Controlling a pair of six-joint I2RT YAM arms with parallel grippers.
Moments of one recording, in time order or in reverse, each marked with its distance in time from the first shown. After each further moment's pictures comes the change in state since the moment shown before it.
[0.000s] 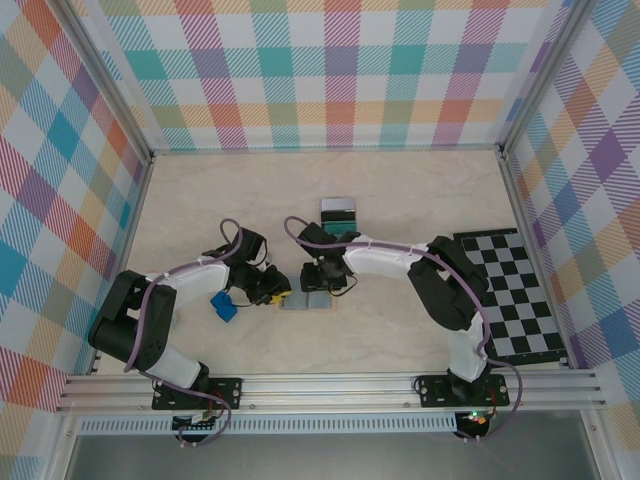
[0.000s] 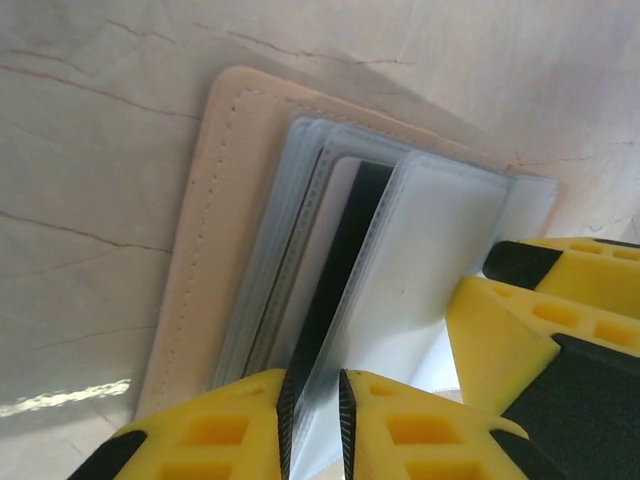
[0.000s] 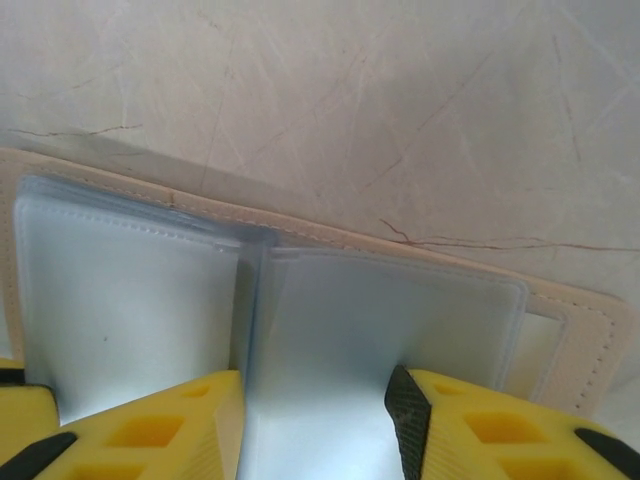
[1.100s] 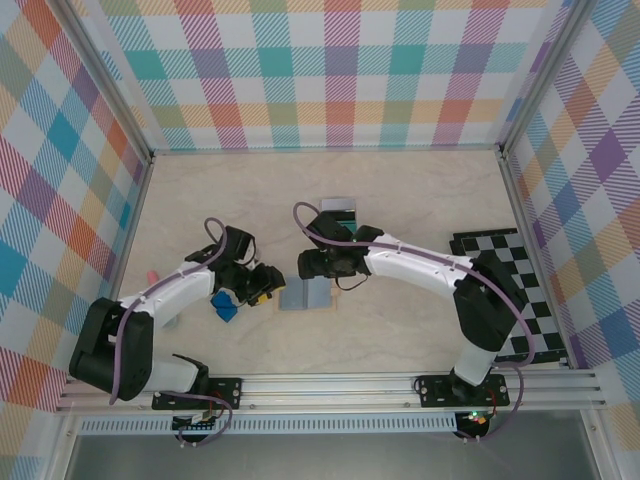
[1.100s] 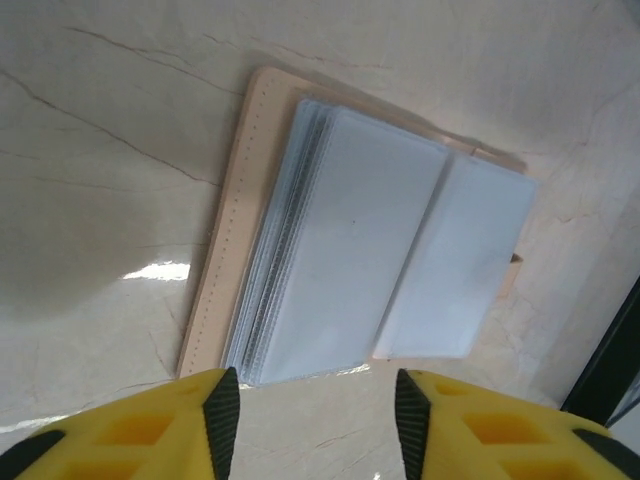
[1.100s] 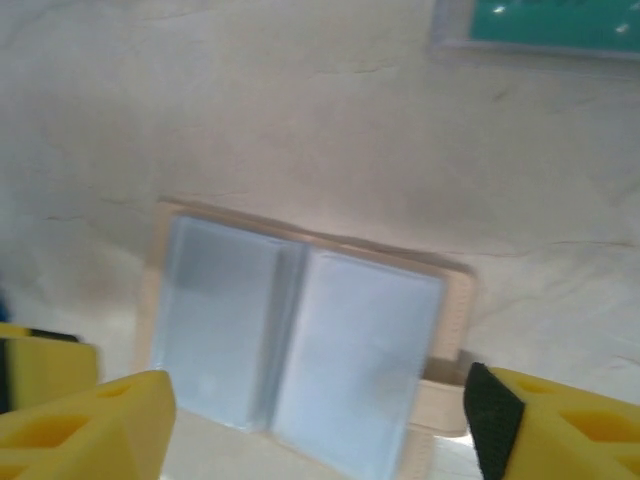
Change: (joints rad) left arm 0.031 -0.156 -0.003 -0.132 -0.055 0.022; right arm 0.023 -0.227 -0.019 -0.036 0.139 -0.022
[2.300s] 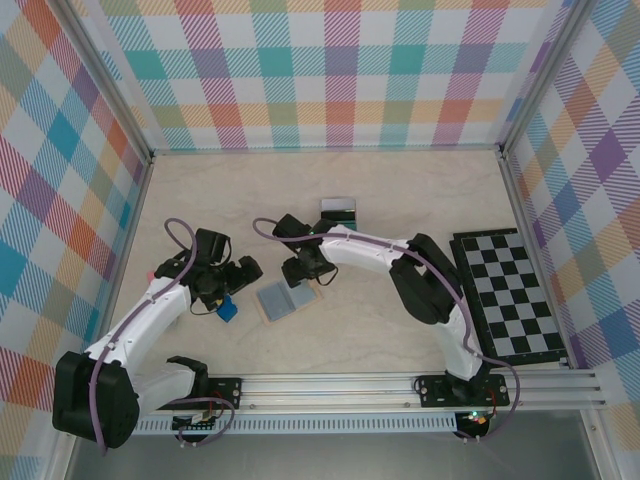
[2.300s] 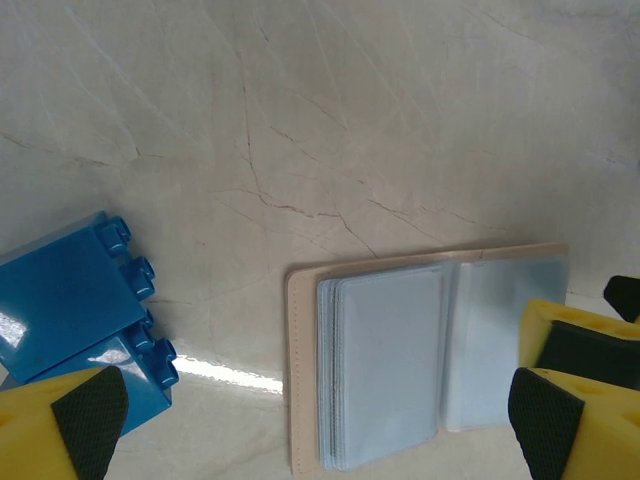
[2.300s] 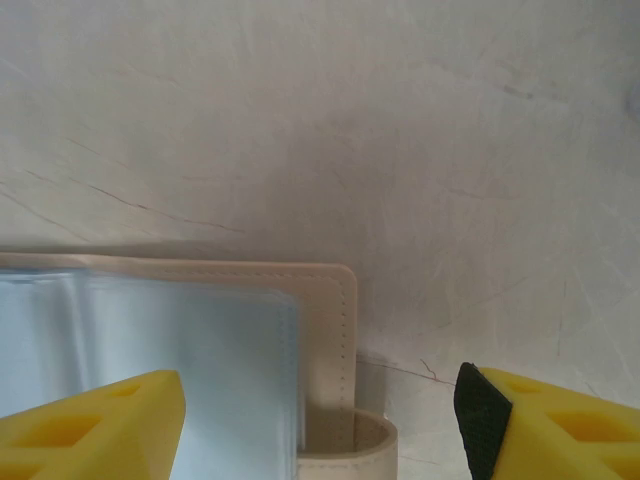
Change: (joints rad) left arm 0.117 -0.262 0.000 -0.217 -0.342 0.014; right arm 0.027 0.390 0.338 -0.195 0.059 -0.280
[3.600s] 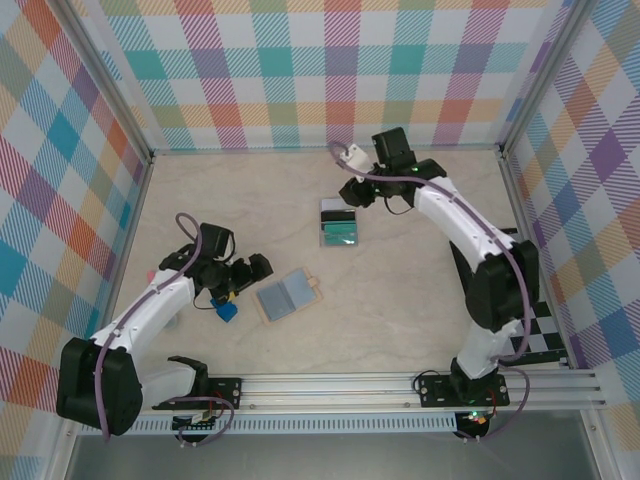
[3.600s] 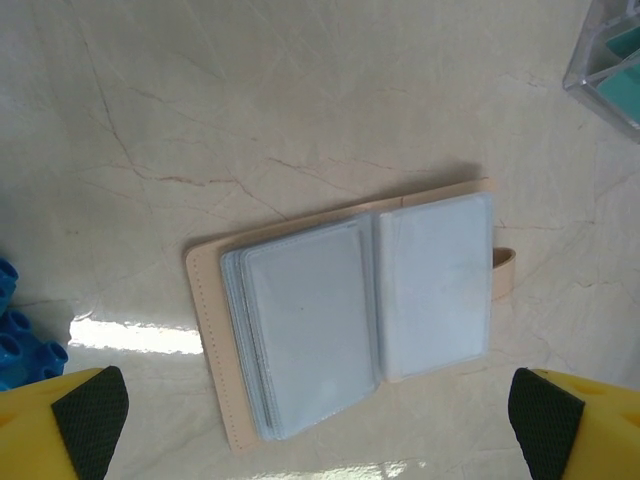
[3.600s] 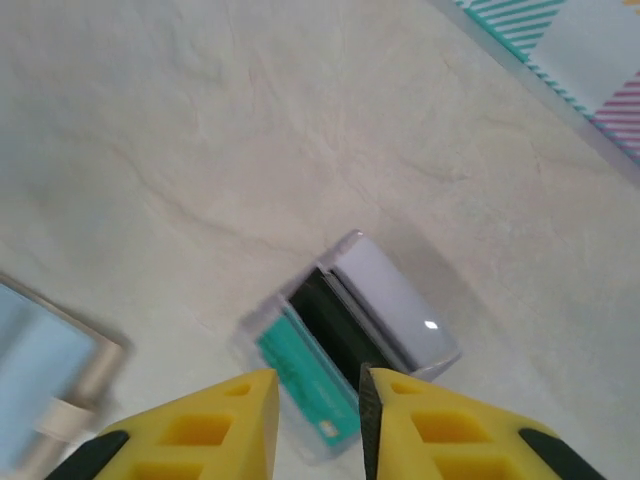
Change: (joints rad) left arm -0.005 0.060 0.027 0.033 0.166 0.073; right arm -0.481 -0.382 -0.007 0.161 -0.451 -0.720
